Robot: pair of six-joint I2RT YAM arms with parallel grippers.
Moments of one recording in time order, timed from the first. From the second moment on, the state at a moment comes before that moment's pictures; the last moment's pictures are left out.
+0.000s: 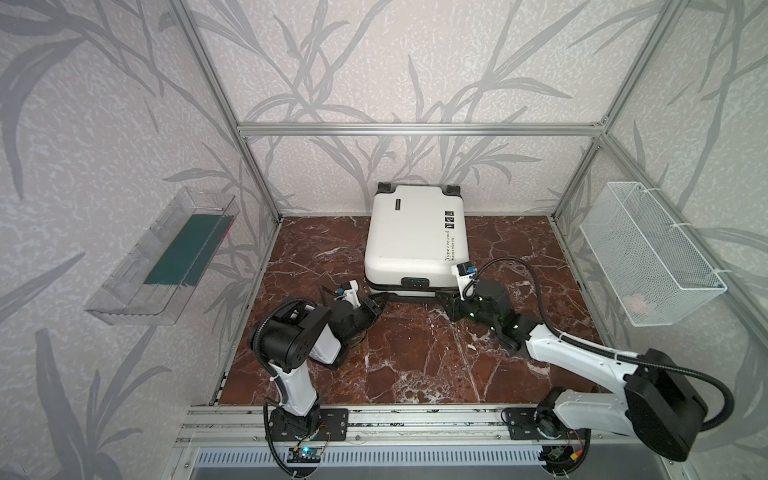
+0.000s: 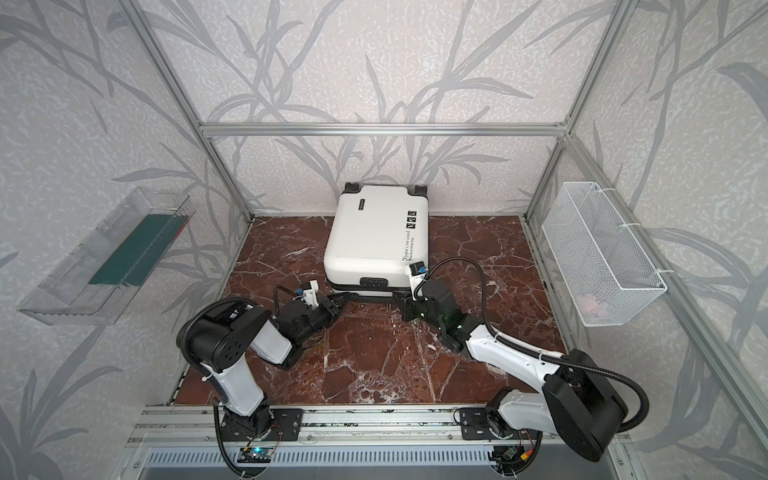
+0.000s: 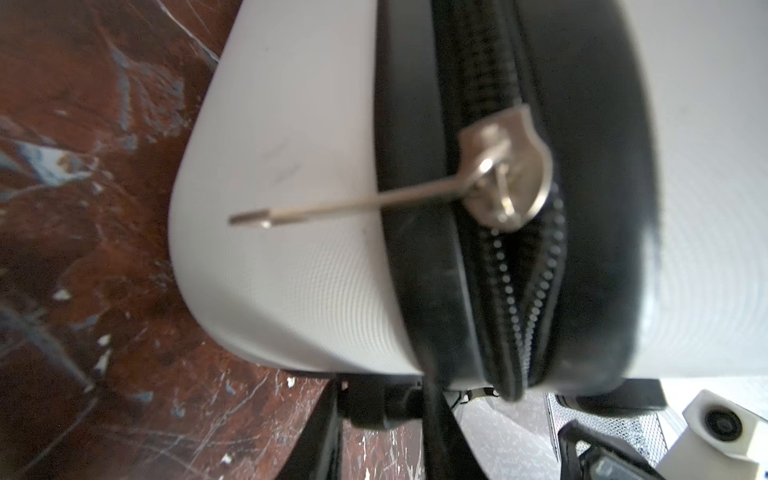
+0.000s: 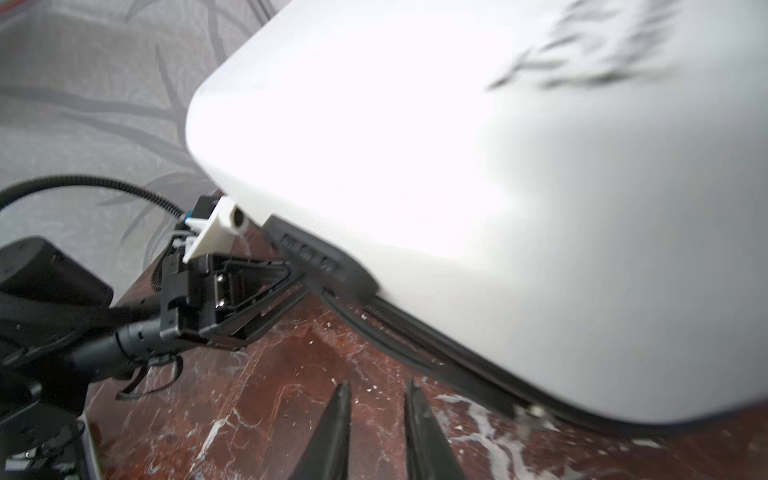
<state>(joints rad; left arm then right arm) -0.38 1.78 0.24 1.32 0.31 -1.20 0.65 1.20 0.59 0.21 -0.08 0.43</state>
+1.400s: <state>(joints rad) -0.39 0.85 0.21 0.32 0.15 -0.83 0.68 1.32 0.48 0.28 0.12 0.49</state>
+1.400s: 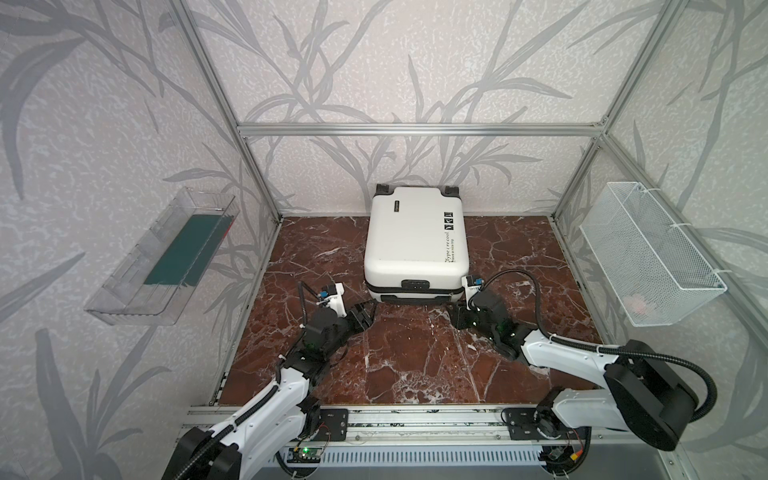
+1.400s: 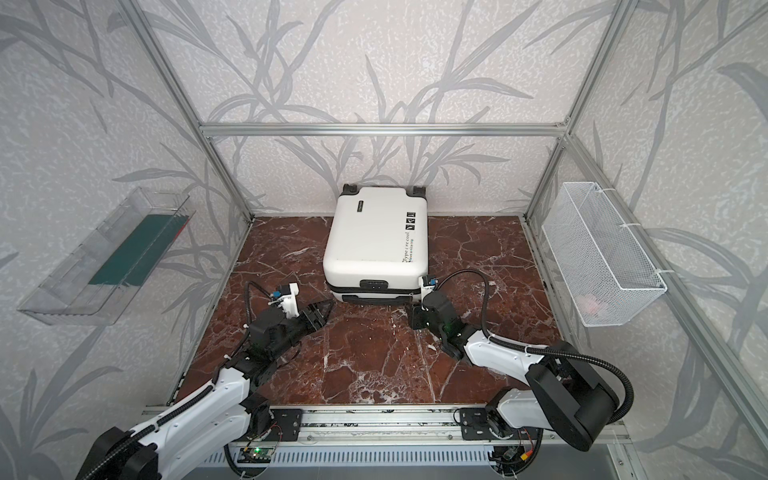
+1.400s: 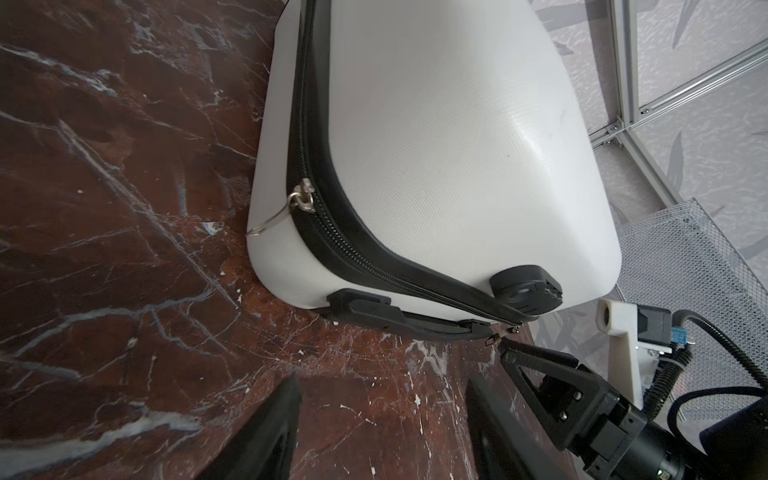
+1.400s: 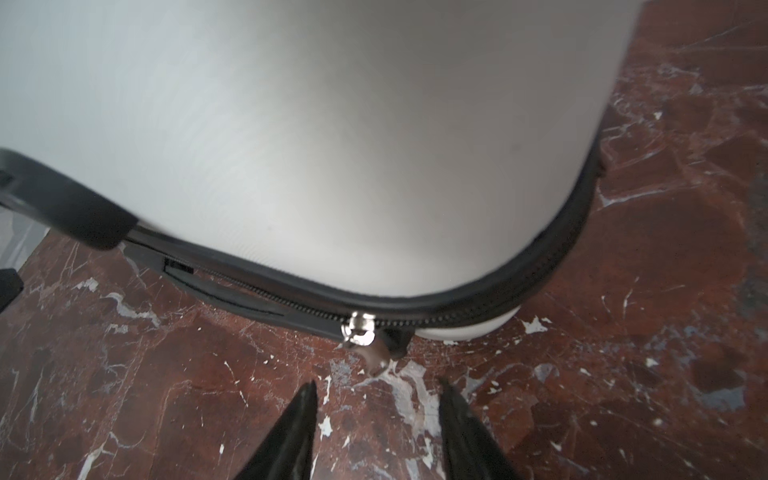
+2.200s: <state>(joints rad) -0.39 0.88 0.20 0.32 0.15 -0.83 0.68 1.39 0.53 0.33 0.16 0.50</state>
